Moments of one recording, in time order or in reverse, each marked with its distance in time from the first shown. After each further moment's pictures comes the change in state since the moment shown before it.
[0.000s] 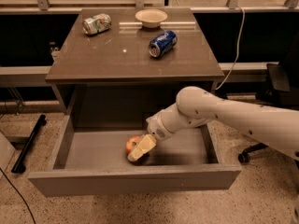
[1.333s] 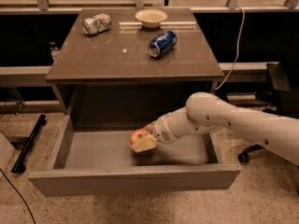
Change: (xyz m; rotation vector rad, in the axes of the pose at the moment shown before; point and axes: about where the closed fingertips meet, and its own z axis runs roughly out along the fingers) arm 0.000 0.010 -0.011 0.022 -0.092 0.090
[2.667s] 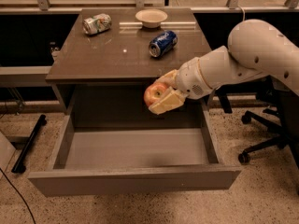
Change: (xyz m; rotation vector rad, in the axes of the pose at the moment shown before) arm -0.109 0.019 -0.173 0.036 -0.036 -0.381
